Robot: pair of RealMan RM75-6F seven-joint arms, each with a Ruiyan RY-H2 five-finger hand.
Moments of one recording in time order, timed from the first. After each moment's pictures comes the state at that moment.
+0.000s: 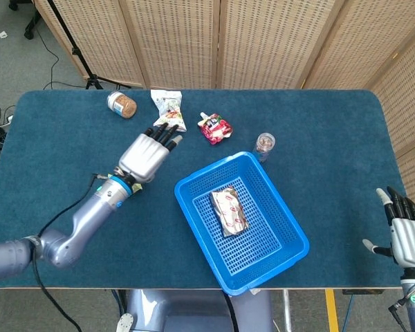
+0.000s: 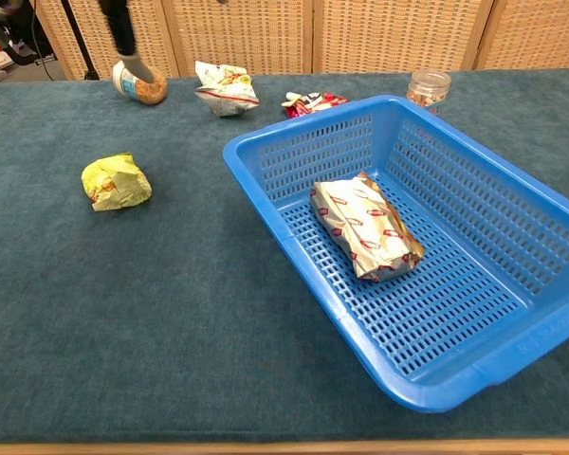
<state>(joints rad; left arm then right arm) -1.06 -1.15 -0.20 -1.73 0.87 0.82 0.72 0.12 -1.11 0.12 -1.62 -1.34 1.37 0.02</state>
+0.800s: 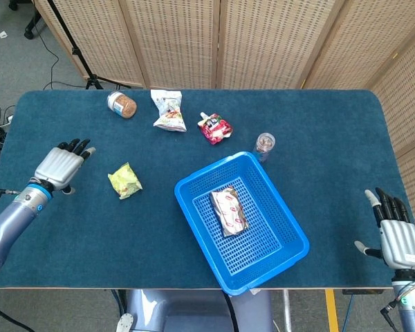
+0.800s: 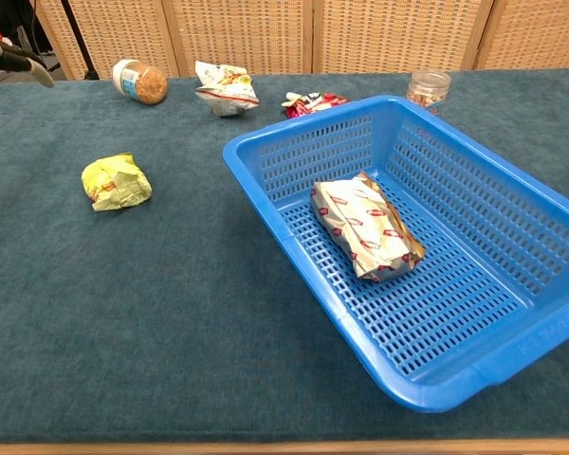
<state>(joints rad) -0.83 -1.04 -0.03 -1.51 1.10 0.67 0.34 0.12 -1.12 0.10 -1.66 -1.38 1.39 -0.05</state>
